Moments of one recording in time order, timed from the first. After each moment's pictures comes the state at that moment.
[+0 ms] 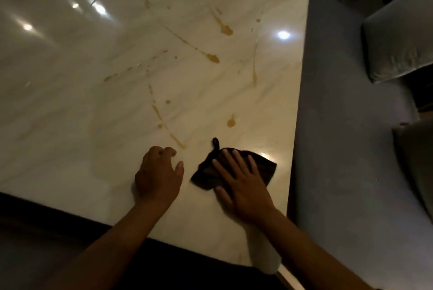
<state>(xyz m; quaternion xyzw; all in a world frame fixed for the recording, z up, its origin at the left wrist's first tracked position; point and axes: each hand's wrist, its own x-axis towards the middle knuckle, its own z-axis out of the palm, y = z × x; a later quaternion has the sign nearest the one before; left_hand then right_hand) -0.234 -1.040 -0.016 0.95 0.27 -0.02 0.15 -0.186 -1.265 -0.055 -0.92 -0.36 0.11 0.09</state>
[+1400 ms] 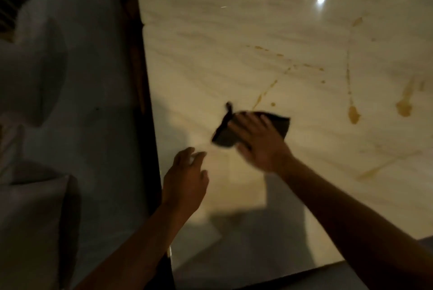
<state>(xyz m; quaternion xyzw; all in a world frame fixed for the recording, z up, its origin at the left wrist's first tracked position) -0.262 -1.158 -0.031 0.77 0.62 0.04 0.13 -0.011 -1.107 -0.067 -0.57 -0.82 0.07 0.05</state>
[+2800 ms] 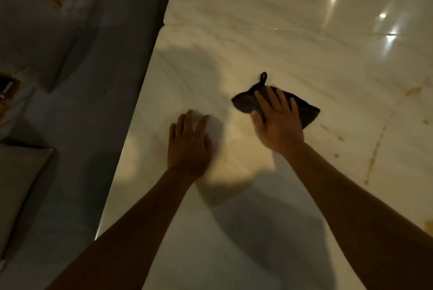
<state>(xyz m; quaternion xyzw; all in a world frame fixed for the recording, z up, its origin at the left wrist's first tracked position) -0.151 -0.999 -0.058 0.66 0.74 0.05 0.10 0.078 -0.903 -0.071 -0.60 -0.80 0.06 0.07</state>
